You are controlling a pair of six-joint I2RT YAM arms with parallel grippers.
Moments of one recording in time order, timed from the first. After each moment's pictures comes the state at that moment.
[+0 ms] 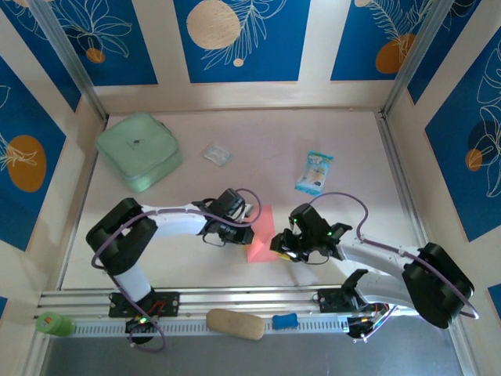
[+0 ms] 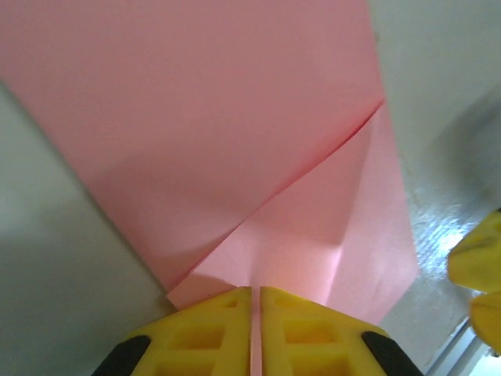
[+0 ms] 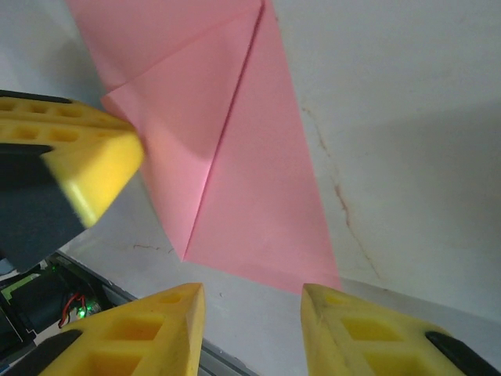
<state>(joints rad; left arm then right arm) -0.83 1.70 0.82 -0.22 0.41 -0.59 0.73 1.15 0.42 -0.28 -0.41 1.10</state>
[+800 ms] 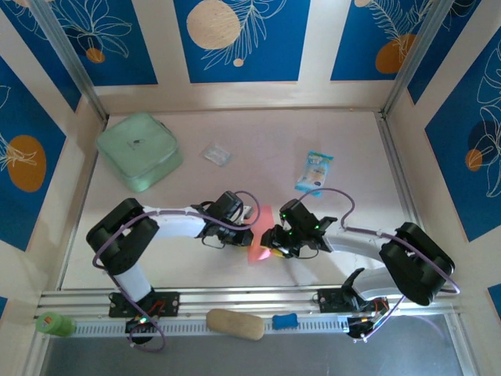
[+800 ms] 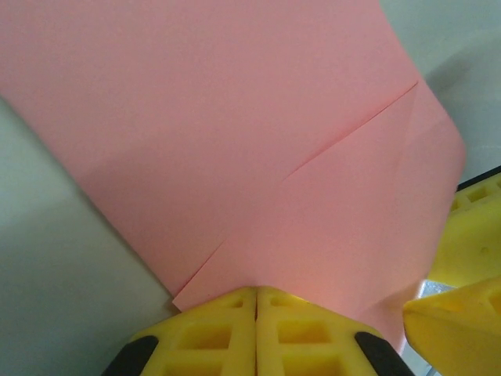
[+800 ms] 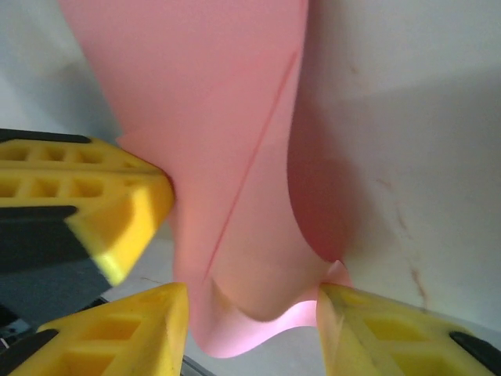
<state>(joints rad) -0.83 1.69 0.78 -0.14 0.44 -0.60 0.74 1.34 0.49 -0.18 -0.41 1.11</state>
